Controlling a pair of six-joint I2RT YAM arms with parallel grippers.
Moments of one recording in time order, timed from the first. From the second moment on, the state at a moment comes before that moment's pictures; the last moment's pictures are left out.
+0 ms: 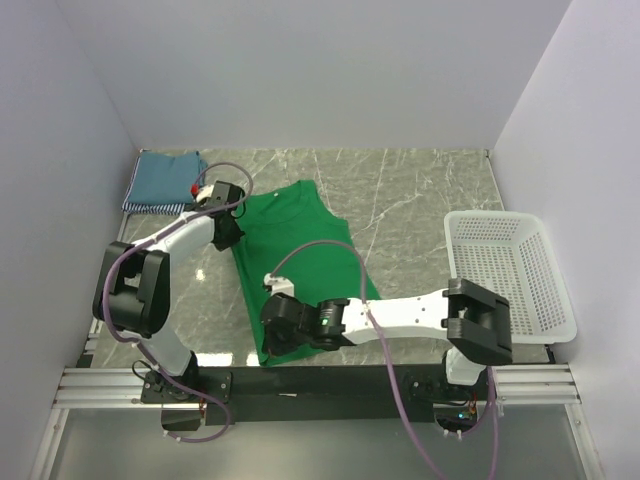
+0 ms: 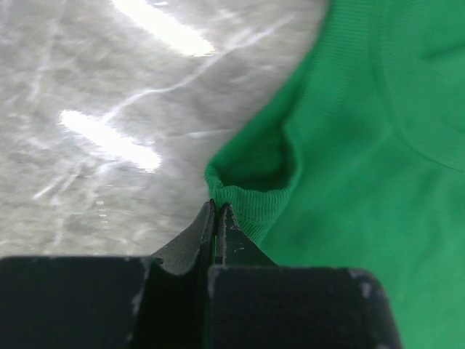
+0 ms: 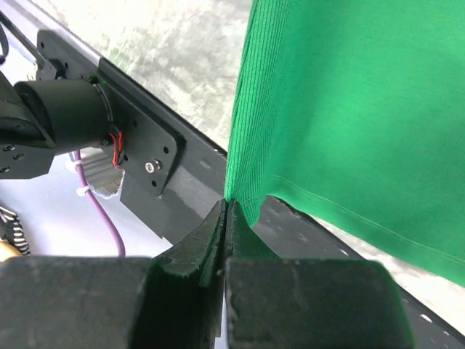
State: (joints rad) left arm -0.25 1.66 1.06 -0.48 -0.32 -0.77; right arm 1.37 1.69 1.10 -0.25 0.10 0.98
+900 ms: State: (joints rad) left arm -0.47 1.89 1.36 -0.50 -0.30 -0.79; right arm 1.28 1.44 0.74 -0.22 0.20 1.05
